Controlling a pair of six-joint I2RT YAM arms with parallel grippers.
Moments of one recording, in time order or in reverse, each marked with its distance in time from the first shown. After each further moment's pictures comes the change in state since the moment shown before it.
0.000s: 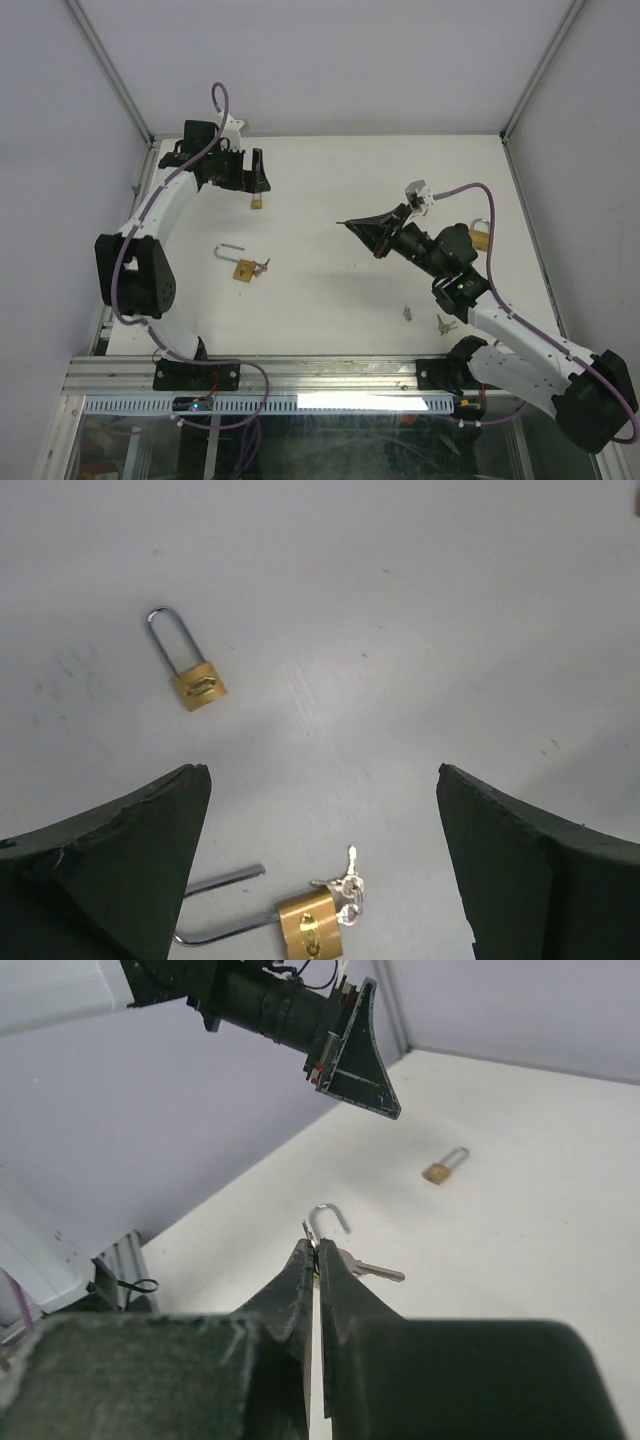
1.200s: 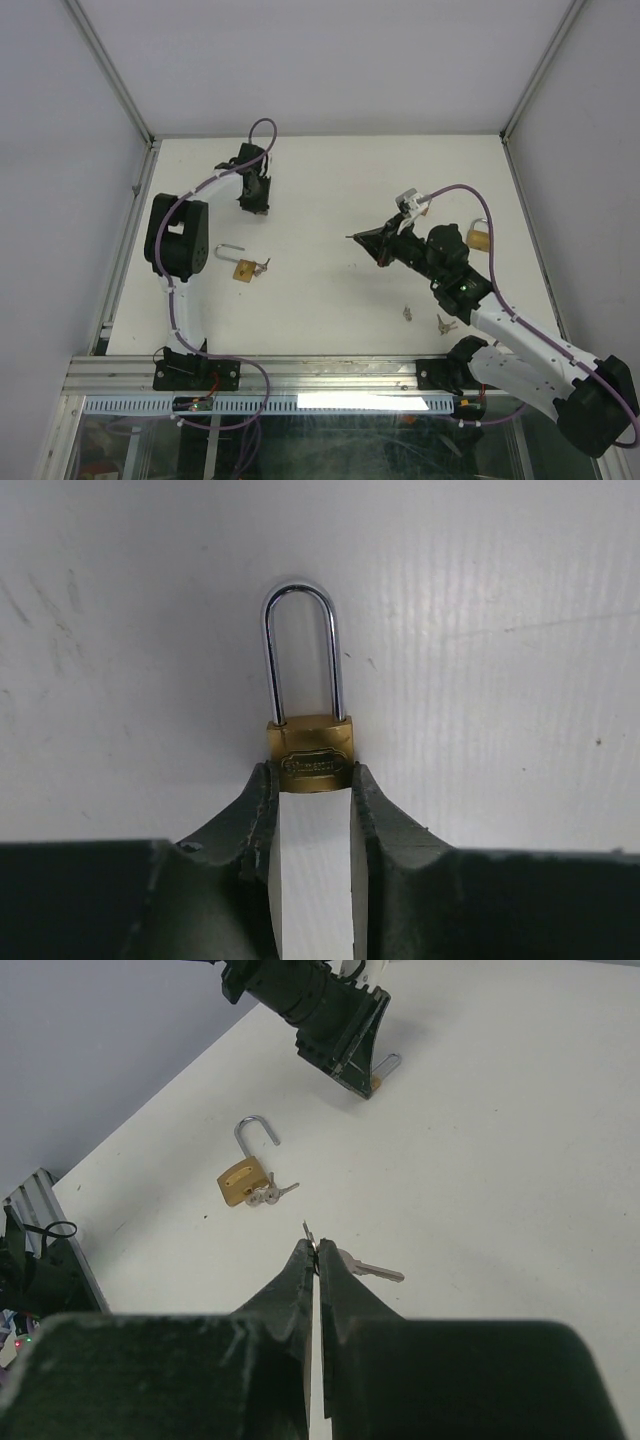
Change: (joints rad) left arm -0.125 0.472 0.117 0.032 -0.520 -0.174; right arm -0.010 -0.029 0.013 -0.332 0.105 -0.140
